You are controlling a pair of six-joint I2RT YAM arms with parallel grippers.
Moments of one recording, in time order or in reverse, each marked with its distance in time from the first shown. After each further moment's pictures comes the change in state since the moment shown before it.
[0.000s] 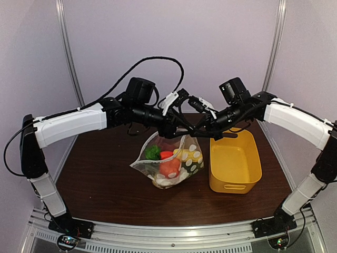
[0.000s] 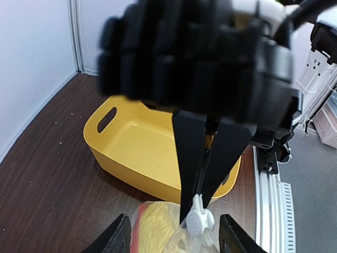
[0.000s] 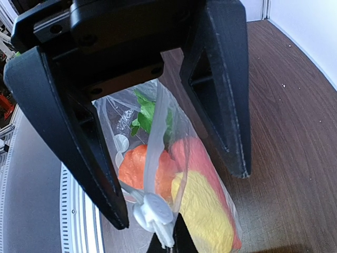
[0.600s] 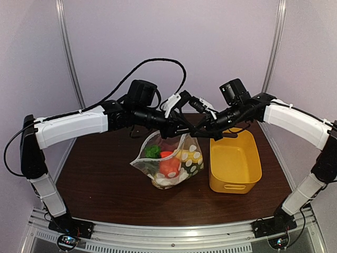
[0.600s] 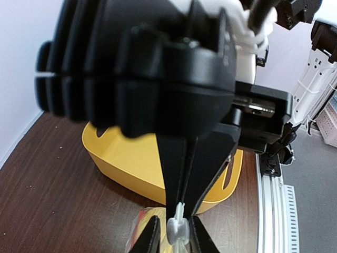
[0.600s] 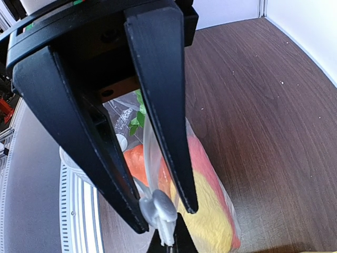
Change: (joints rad) left arm -0.023 0.000 -0.028 0.051 -0.032 0.002; right arm -0.010 0.000 -0.024 0.025 -0.003 0.022
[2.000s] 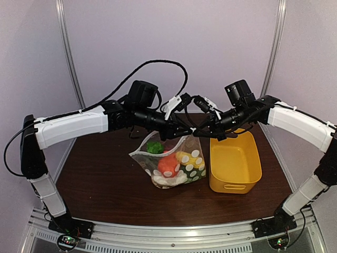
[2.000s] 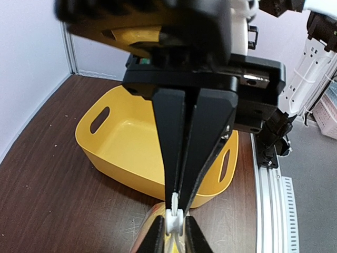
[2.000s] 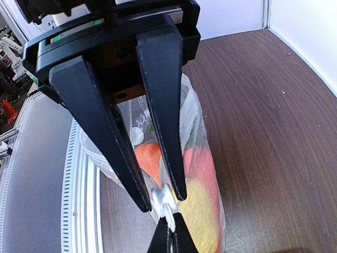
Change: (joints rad) left arm -0.004 0.000 0.000 -0.032 0.018 0.026; right arm -0.036 -0.047 -0.064 0.058 -0.063 -0.011
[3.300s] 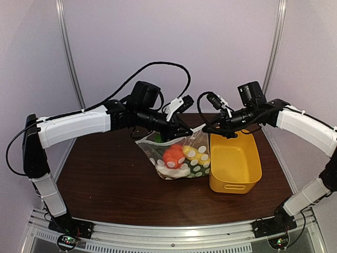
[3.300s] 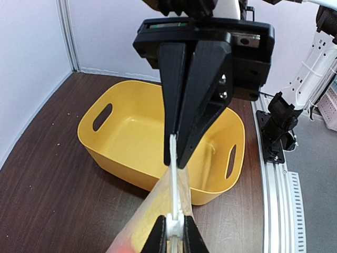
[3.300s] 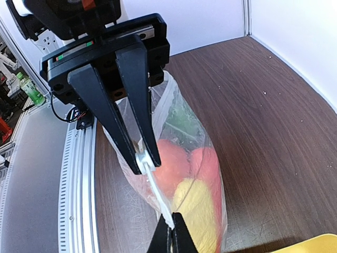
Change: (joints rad) left arm -0.001 0.031 0.035 -0.037 -0.016 0.048; right arm -0.103 -0.082 -0.095 0.071 -0.049 0.028
